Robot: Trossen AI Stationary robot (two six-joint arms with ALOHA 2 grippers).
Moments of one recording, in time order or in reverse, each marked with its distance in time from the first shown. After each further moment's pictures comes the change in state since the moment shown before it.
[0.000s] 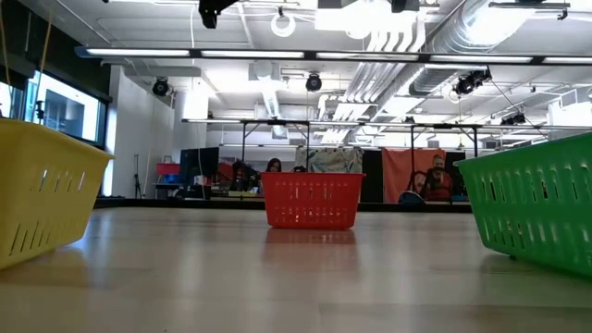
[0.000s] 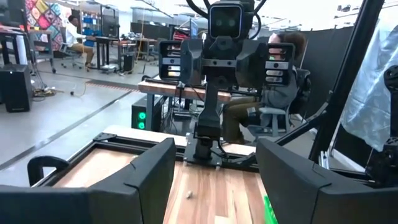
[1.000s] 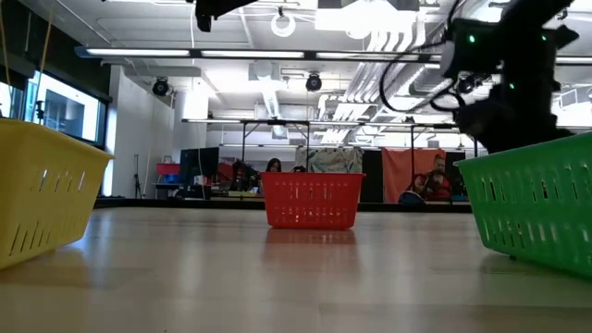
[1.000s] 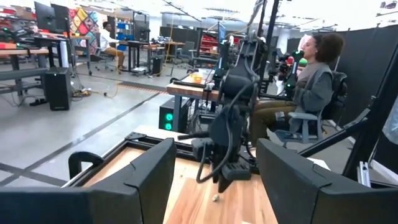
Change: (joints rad) left arm 0.002 0.000 0.000 -0.001 -0.129 0.018; right arm -0.164 0.049 -0.206 -1.245 -0.145 0.944
